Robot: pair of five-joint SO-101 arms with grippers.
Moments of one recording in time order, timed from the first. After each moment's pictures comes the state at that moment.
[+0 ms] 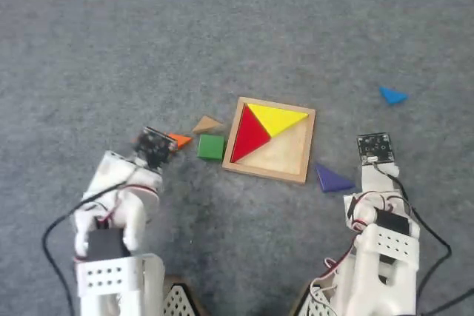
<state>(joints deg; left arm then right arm) -13.4 -82.2 81.7 53.6 -29.6 14.9 -54.7 84.9 42.1 22.6</state>
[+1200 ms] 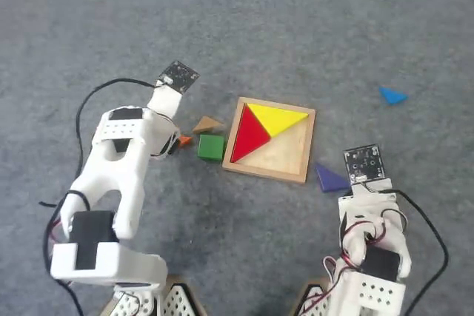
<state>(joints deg) -8.7 1.2 36.3 48.9 -29.8 11.3 -102.7 95.5 62.2 25.7</state>
